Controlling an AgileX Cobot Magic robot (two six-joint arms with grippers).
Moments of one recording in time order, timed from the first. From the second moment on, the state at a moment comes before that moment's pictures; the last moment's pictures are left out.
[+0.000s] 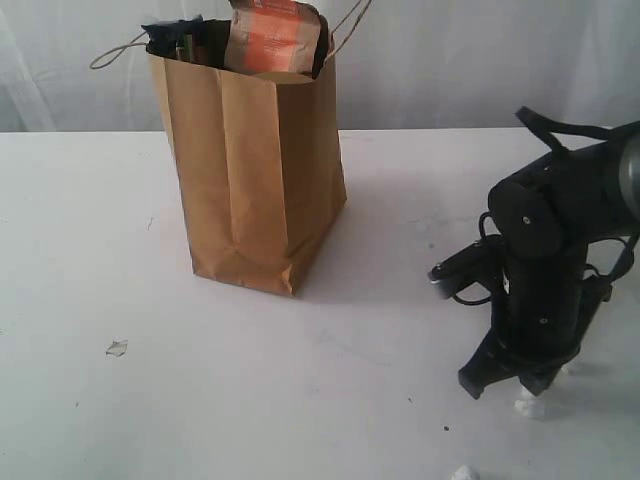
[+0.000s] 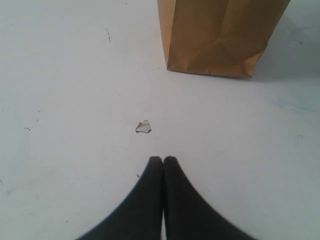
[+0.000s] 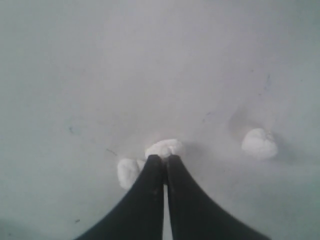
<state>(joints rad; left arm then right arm) -0.17 0.22 -0.13 -0.47 0.47 0.34 0.40 1.78 -0.96 -0.23 0.93 0.00</state>
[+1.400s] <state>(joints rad) -0.23 0.11 -0.13 -0.47 0.47 0.34 0.41 1.72 -1.52 1.37 0.55 -0.91</state>
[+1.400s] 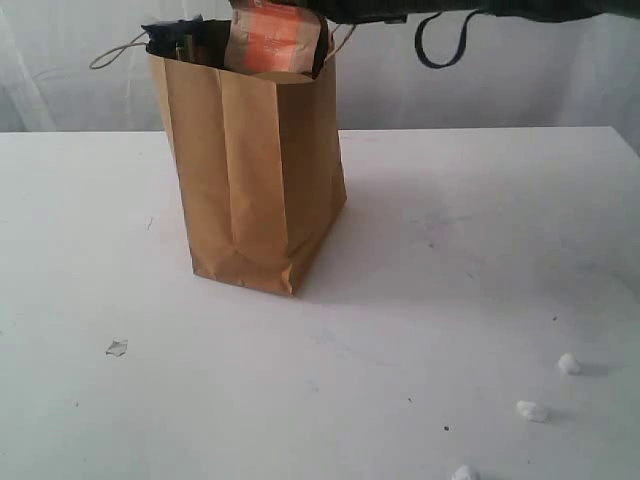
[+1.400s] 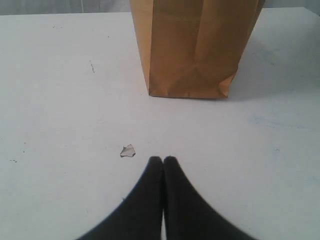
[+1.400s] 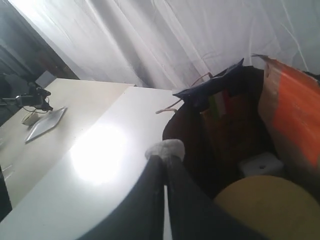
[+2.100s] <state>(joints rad) -0.23 0.11 -0.13 -0.47 0.47 0.34 0.41 1.78 -1.56 1.32 0.52 -1.06</state>
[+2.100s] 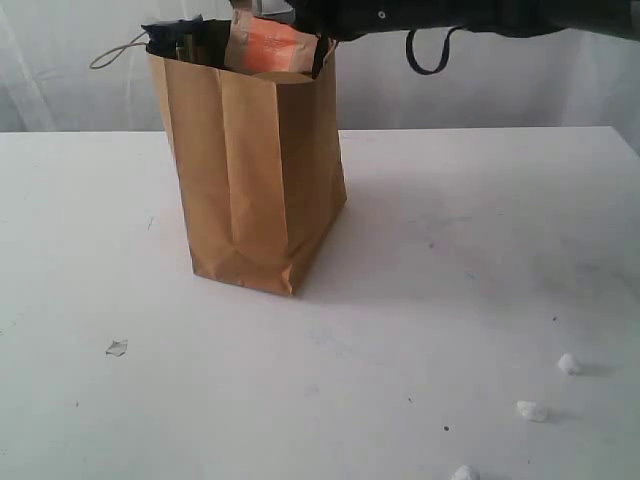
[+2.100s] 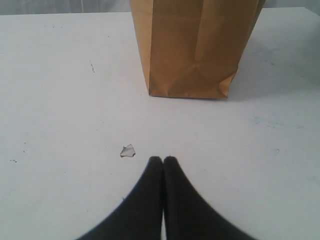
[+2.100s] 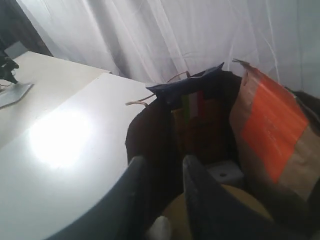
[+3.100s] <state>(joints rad) -0.23 0.11 -0.13 -0.47 0.47 0.34 0.16 1.50 -1.12 -0.25 1.06 -0.05</state>
